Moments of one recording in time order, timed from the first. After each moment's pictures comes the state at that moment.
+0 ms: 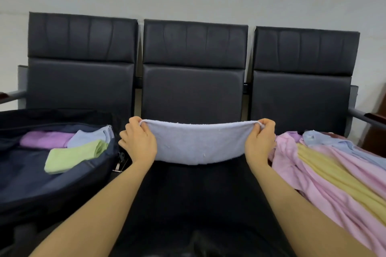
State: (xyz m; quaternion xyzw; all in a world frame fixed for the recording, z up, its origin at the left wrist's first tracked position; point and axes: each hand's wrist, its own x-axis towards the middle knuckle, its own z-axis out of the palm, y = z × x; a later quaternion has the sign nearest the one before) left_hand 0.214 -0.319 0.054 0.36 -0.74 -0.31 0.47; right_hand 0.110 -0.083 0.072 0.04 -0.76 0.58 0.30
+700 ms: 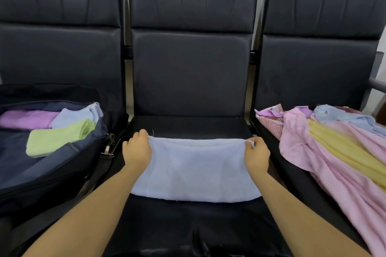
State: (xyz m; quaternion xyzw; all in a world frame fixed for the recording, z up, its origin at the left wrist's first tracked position) left_hand 0.184 -0.353 -0.050 0.32 -0.92 -0.09 0.21; right_hand 0.068 -0.078 -0.048 -0.02 -0.85 0.52 0.11
